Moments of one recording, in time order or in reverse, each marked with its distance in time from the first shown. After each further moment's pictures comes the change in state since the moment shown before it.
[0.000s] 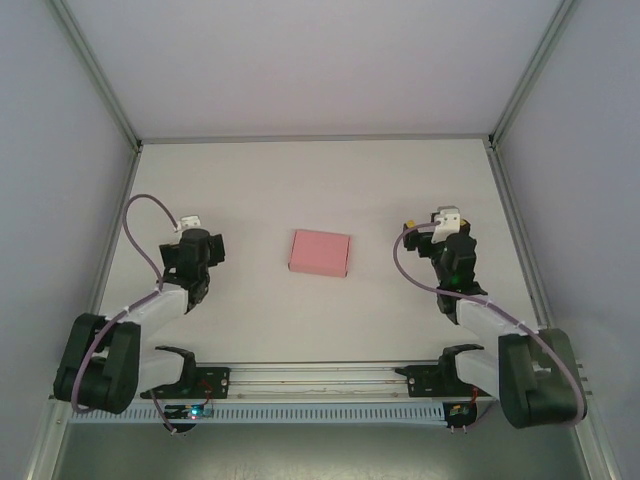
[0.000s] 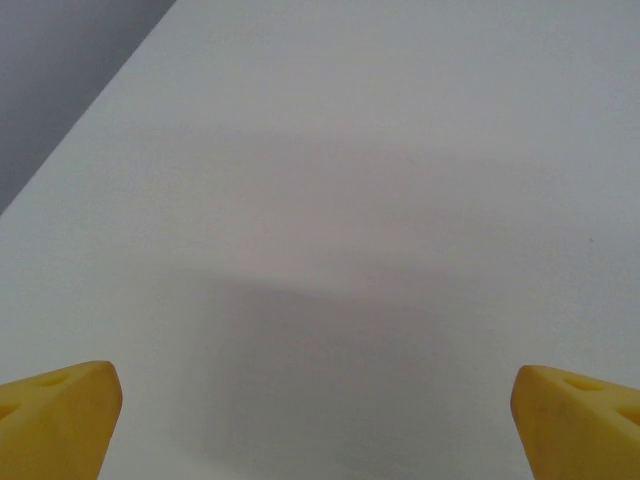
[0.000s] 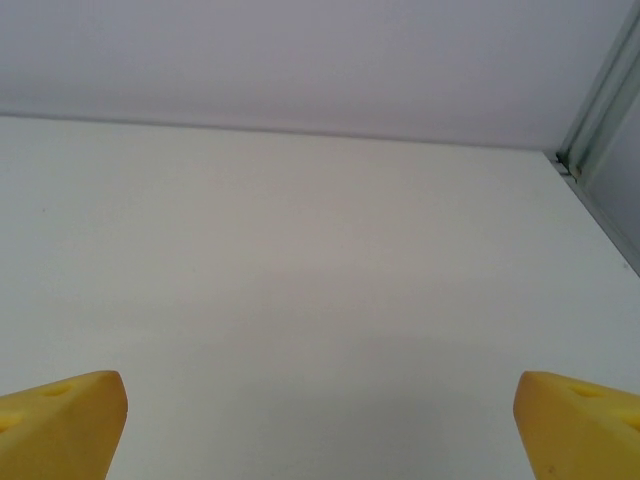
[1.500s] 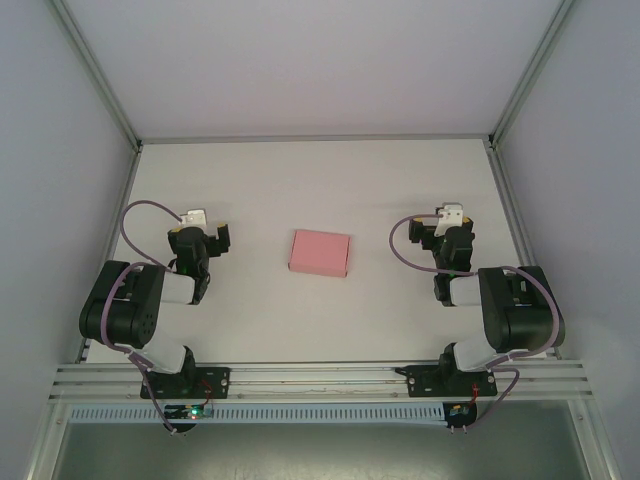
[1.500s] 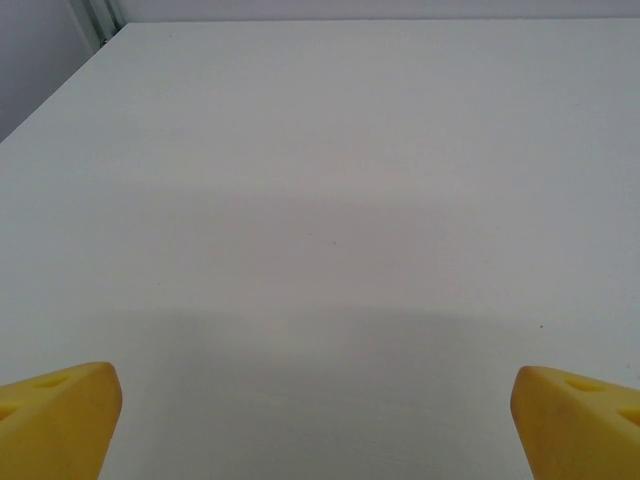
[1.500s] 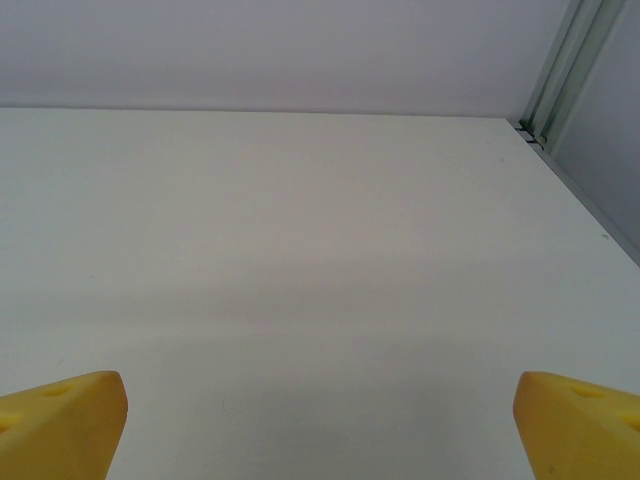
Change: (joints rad) left arm 0.100 0.333 -0.008 0.536 0.212 0.109; right arm -0.085 0.364 0.060 0.277 0.012 0.020
